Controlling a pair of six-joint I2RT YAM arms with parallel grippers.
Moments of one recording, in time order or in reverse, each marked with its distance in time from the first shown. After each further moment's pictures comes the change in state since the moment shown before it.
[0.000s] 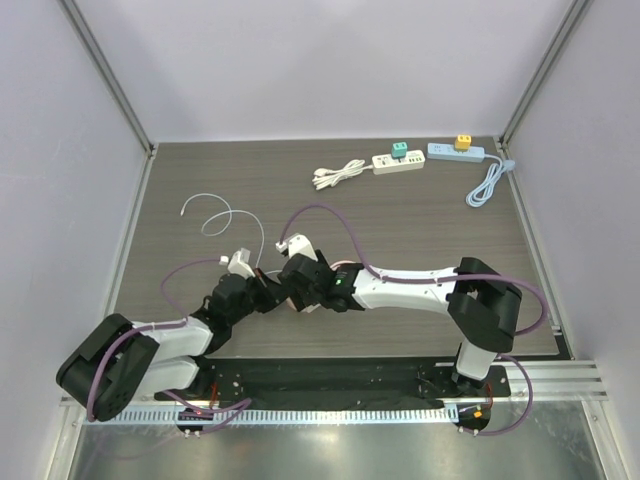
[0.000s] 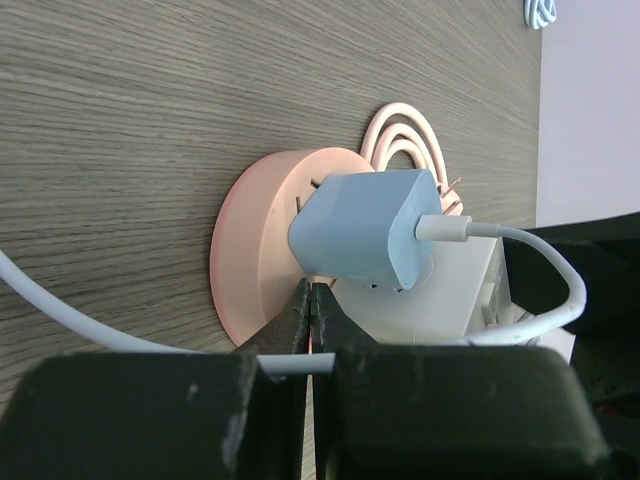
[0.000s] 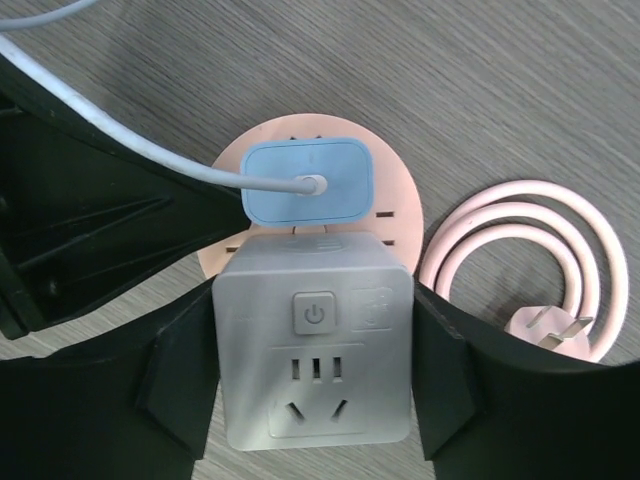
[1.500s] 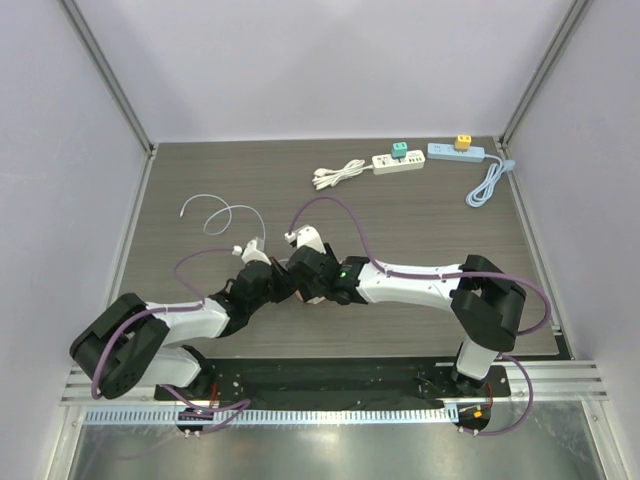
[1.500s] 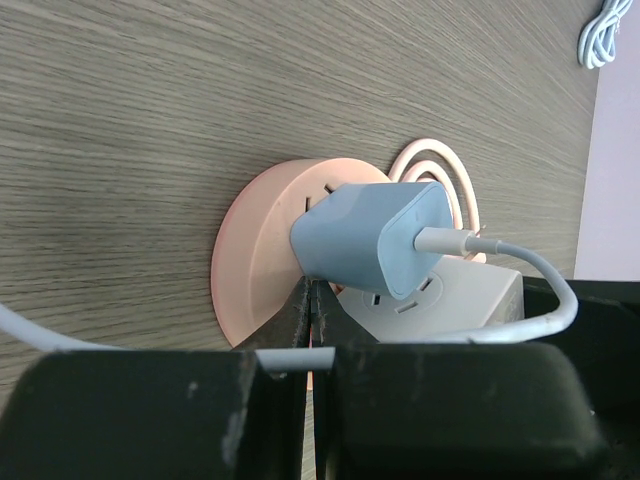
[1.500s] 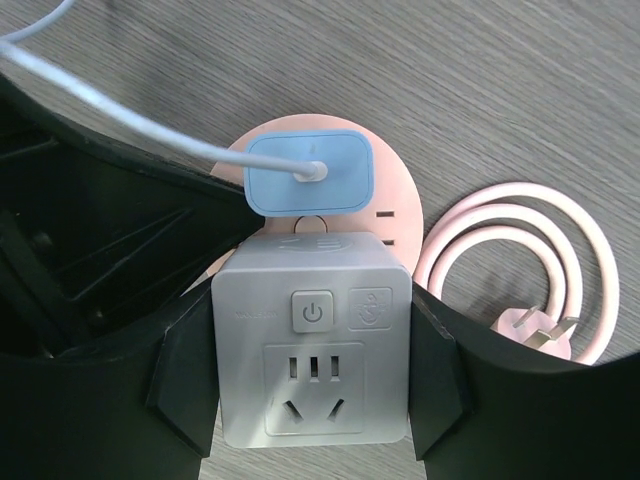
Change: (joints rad) left arm -0.130 0.127 0.208 -0.192 -0.218 -0.058; right arm -0.050 -0.013 -0.002 -0.018 0.025 0.023
